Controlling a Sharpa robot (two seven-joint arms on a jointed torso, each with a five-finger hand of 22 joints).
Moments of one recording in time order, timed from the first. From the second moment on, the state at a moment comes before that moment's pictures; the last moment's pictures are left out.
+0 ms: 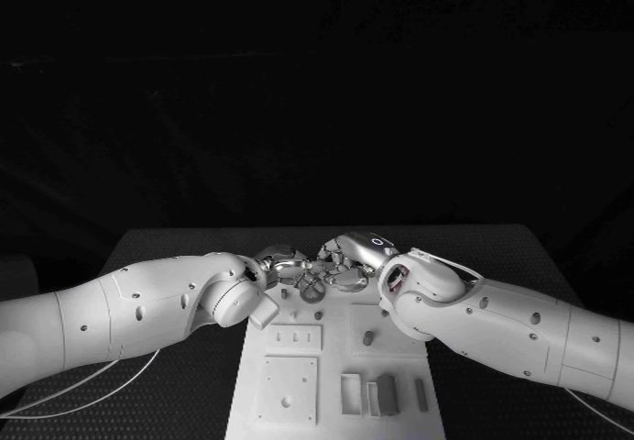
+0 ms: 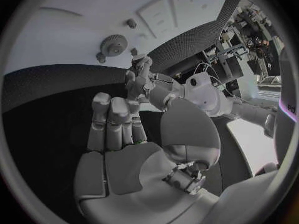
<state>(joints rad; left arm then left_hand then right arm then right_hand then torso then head) 1.33 -0.66 -0.21 1.35 -0.32 -0.18 -0.05 1.05 -0.03 0.31 0.02 0.06 0.93 0.14 0.31 0.45 1.31 0.06 0.15 0.18 0.99 0.06 0.59 0.61 0.02 0.72 -0.04 0.47 1.31 1.20 -0.53 -0.03 1.37 -1.56 -0.38 -0.16 1.01 -0.08 0.81 -0.29 0.05 0.93 0.02 0.40 0.47 1.07 -0.05 1.26 0.91 1.28 -0.14 1.23 1.06 0.25 1.05 -0.05 1.16 1.21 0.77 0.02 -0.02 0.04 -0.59</state>
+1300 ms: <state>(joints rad) 1.33 -0.67 -0.21 1.35 -0.31 -0.17 -0.05 0.91 0.08 0.65 -0.21 0.06 1.00 0.12 0.32 0.45 1.35 0.04 0.16 0.24 1.00 0.06 0.63 0.58 0.02 0.72 -0.04 0.49 1.31 1.19 -0.52 -0.03 1.35 -1.55 -0.38 -0.14 1.01 -0.10 0.83 -0.28 0.05 0.94 0.02 0.41 0.47 1.06 -0.05 1.24 0.91 1.28 -0.14 1.22 1.06 0.25 1.05 -0.05 1.16 1.20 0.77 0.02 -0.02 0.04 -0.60</state>
